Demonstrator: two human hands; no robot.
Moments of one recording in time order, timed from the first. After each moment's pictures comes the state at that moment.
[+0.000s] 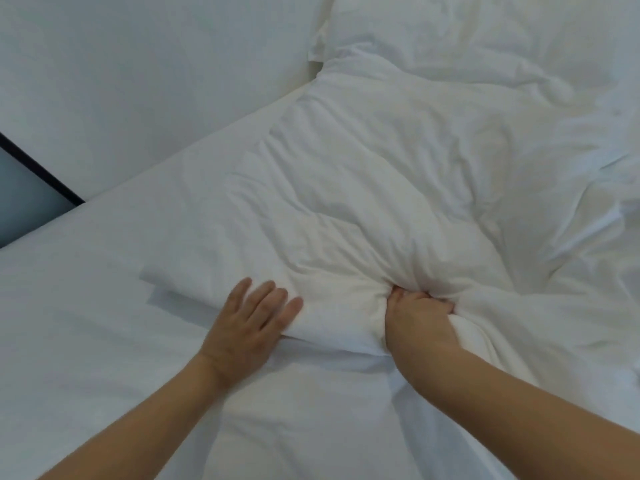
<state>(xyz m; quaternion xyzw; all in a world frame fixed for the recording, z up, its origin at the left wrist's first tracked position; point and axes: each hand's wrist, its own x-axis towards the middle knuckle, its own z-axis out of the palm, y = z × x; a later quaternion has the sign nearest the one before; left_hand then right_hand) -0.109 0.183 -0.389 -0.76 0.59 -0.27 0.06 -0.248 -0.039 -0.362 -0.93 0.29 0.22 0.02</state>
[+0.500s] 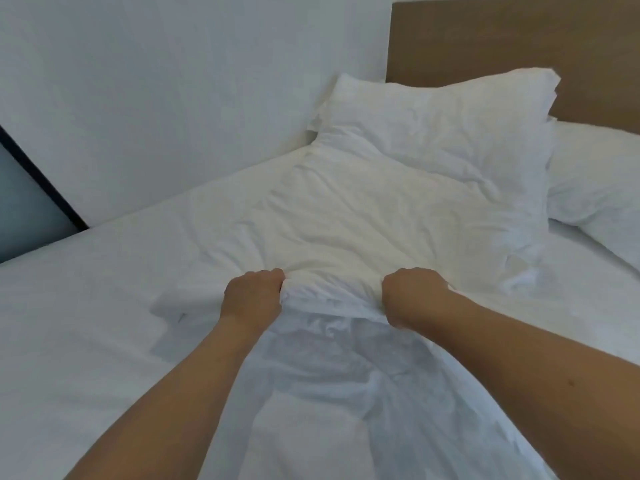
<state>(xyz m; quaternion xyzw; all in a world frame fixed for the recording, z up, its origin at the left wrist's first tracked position) -0.112 0.114 -0.262 -0.94 0.32 -0.08 0.03 -0.256 -0.075 -0.203 -0.97 0.18 0.16 -0.05</state>
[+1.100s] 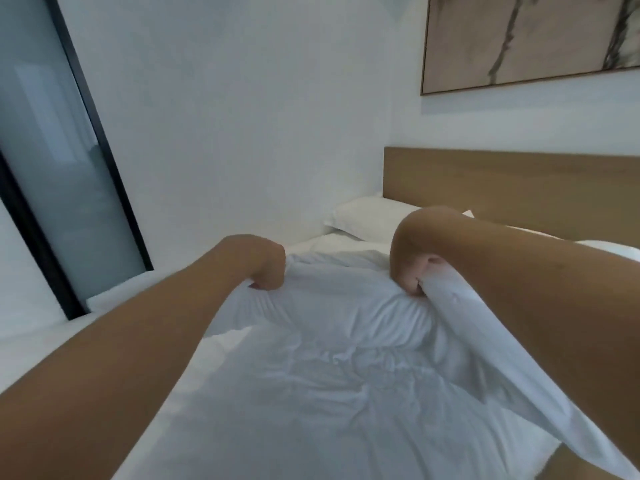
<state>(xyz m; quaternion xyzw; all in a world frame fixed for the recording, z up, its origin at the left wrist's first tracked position) -0.299 0.190 0.048 -0.93 0.28 0.03 0.23 -0.415 0.027 0.079 -0.91 0.17 0.32 -0.21</state>
